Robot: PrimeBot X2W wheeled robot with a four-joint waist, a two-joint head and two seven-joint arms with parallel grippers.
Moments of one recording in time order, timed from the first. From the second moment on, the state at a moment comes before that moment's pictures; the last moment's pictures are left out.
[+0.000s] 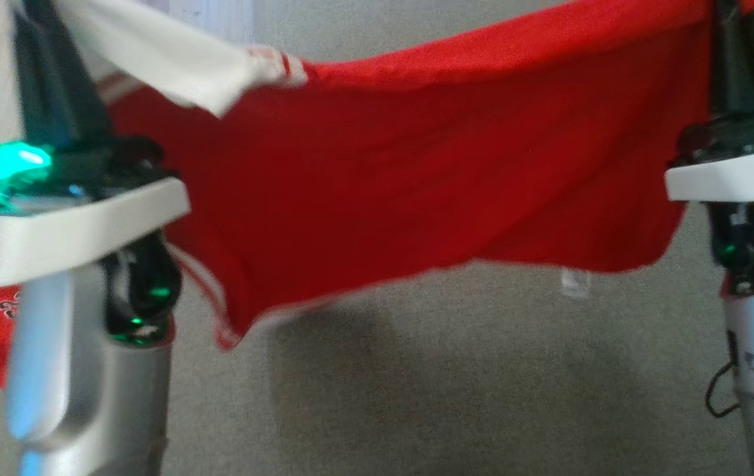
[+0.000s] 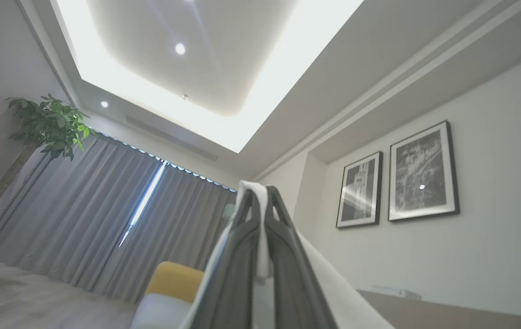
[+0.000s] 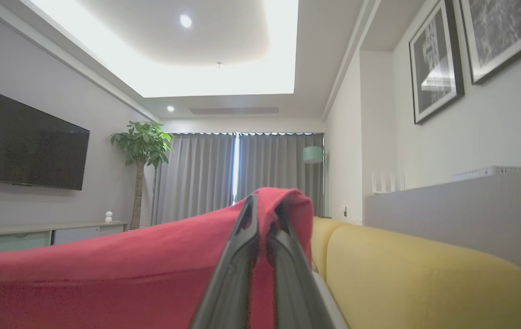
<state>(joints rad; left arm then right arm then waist) -0.48 0.05 -0.11 -0.14 -0.49 0.02 -0.21 -0.51 -0.19 0.07 0.07 0.25 0.13 -0.11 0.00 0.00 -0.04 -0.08</state>
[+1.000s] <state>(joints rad) -1.40 0.17 -0.10 0.58 -0.47 -0.05 -0.15 -1.29 -0.33 0.11 0.64 0.23 0.13 -0.13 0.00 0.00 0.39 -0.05</state>
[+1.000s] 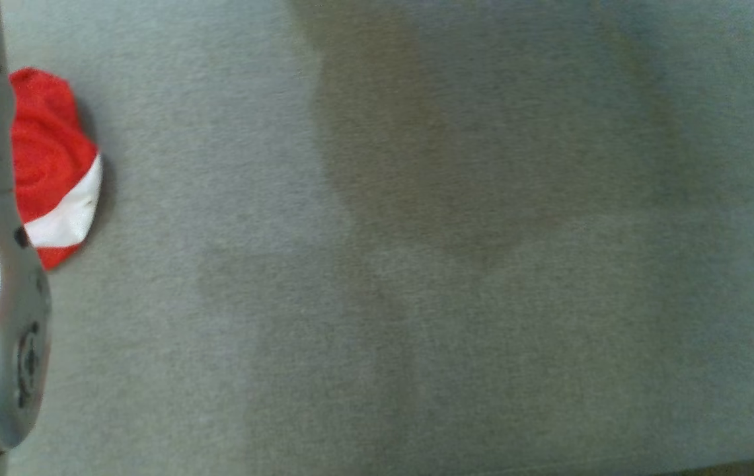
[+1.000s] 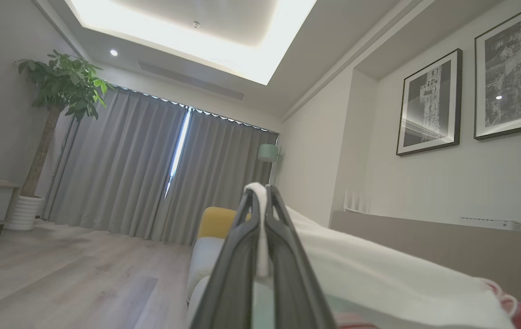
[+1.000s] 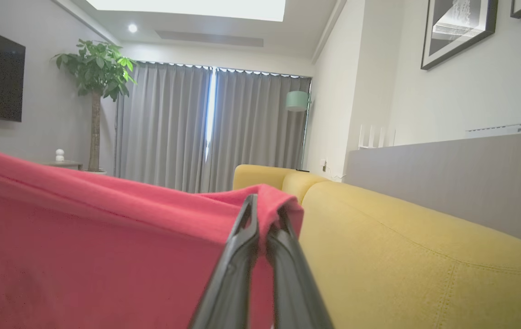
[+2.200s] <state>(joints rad) -0.47 0.39 -0.62 0.44 -0.69 -0.13 0.02 -0.75 -0.59 0.77 0.84 0.69 0.13 0.06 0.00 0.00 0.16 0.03</state>
